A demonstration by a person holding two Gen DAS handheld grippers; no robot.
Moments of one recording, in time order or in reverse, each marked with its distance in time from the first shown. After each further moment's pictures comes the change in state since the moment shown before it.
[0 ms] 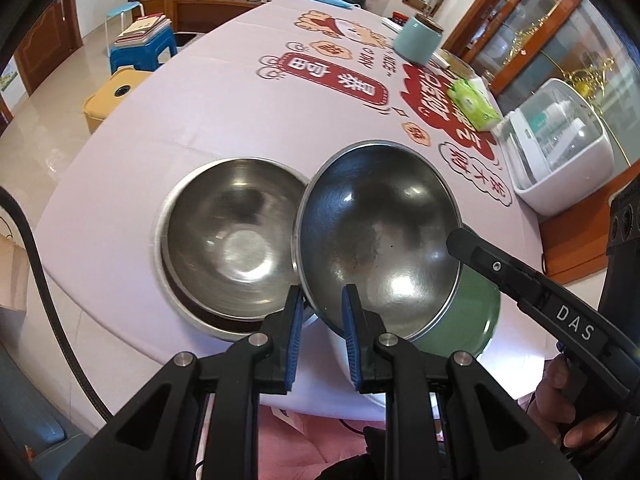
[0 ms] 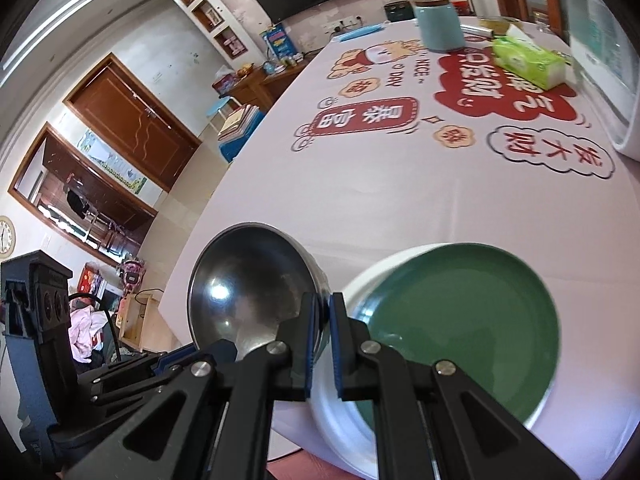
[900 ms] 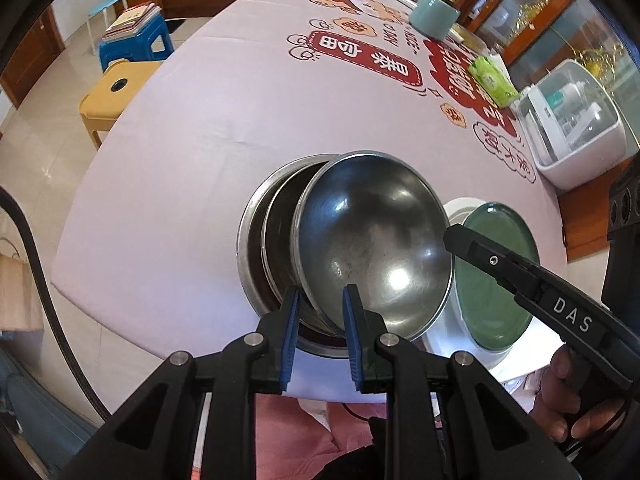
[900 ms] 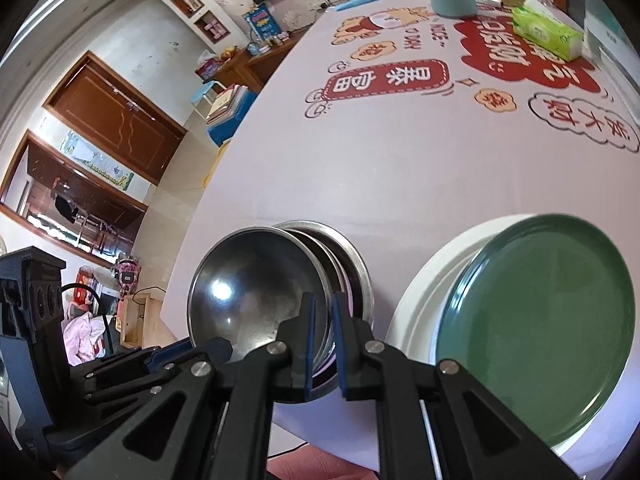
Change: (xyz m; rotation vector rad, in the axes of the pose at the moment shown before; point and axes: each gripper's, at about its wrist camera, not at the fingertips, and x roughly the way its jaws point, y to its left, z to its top) left arm 0.017 0.063 0.029 0.088 0.120 0.016; right arm 0.056 0.043 -0.003 0.095 0.075 -0.040
